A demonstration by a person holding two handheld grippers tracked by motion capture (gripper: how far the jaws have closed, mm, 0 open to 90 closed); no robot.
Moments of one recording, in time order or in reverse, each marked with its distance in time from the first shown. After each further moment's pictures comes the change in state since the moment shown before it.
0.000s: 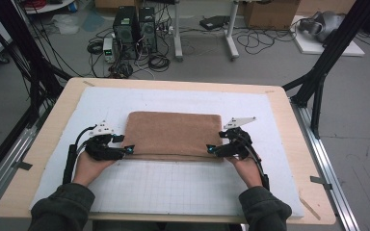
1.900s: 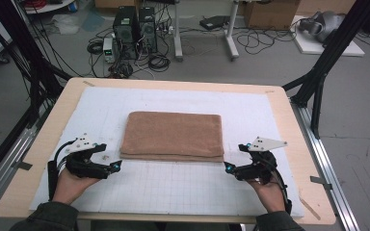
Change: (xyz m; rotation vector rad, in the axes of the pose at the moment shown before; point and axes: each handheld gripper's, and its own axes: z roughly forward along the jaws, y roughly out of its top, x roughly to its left) left arm -0.019 -0.027 -0.055 -0.055 -0.003 -0.017; right arm 0.029 -0.048 -0.073 -0.117 -0.047 -0.014
